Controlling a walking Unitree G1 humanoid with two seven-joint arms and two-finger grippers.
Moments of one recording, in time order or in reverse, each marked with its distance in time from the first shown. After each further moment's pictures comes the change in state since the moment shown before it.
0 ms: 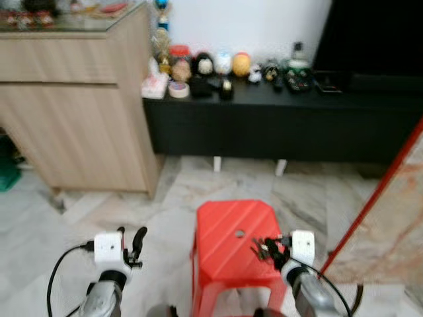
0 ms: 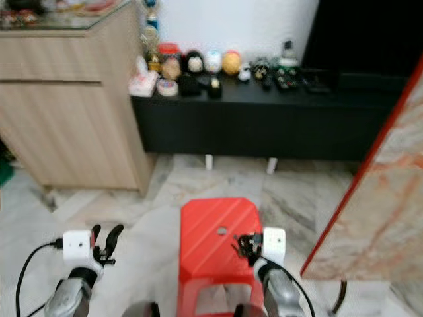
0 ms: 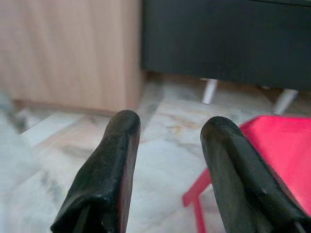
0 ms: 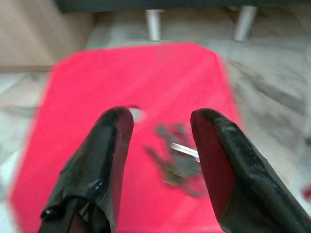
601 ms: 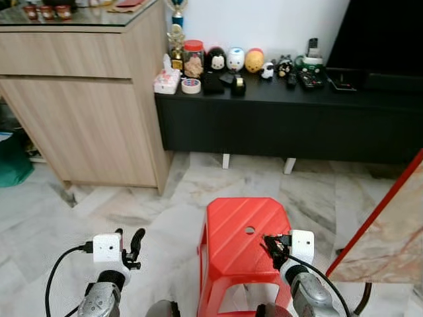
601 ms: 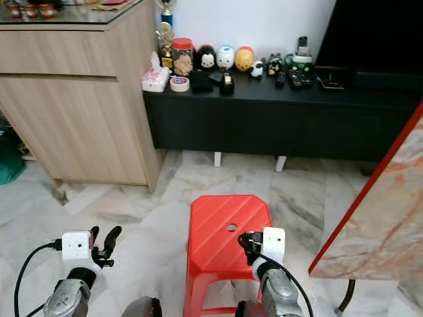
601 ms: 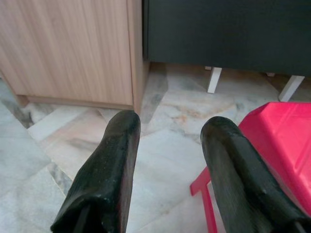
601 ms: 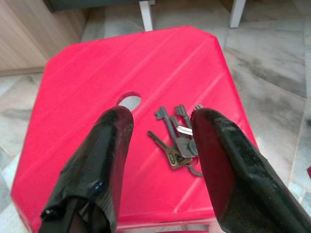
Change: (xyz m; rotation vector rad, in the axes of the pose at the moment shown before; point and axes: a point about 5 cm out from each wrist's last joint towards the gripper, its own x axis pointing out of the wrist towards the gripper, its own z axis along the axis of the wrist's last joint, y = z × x) left arm 0.002 0.002 -0.003 0.006 0.015 0.007; right arm 0.001 -0.001 0.001 0.019 -0.005 -0.036
